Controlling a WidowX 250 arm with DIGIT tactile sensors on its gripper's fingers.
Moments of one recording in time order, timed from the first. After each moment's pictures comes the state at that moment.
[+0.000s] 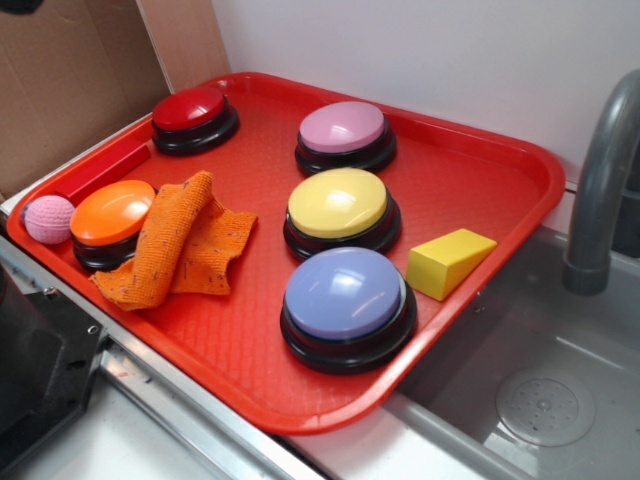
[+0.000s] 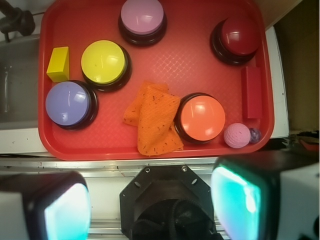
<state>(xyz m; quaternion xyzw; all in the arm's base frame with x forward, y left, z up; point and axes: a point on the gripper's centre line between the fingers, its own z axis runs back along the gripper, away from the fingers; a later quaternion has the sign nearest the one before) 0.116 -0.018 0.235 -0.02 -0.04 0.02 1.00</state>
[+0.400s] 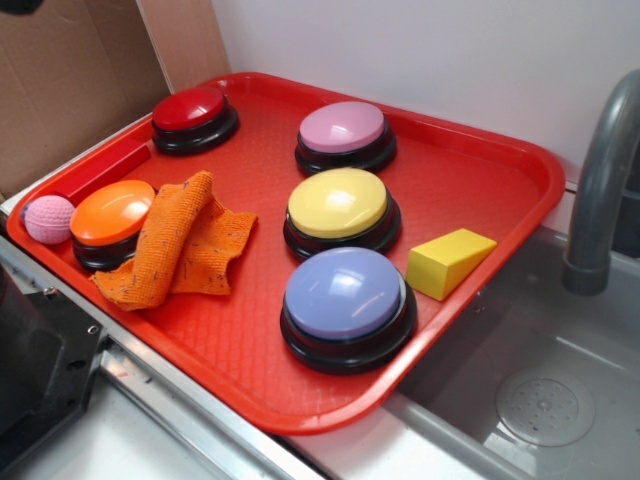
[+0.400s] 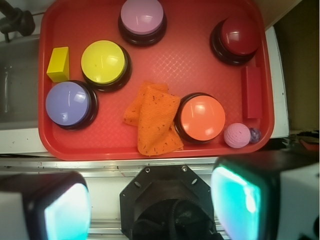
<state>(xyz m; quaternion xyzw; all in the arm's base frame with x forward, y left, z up) 0.114 -0.018 0.230 -0.02 -0.04 0.02 1.00</state>
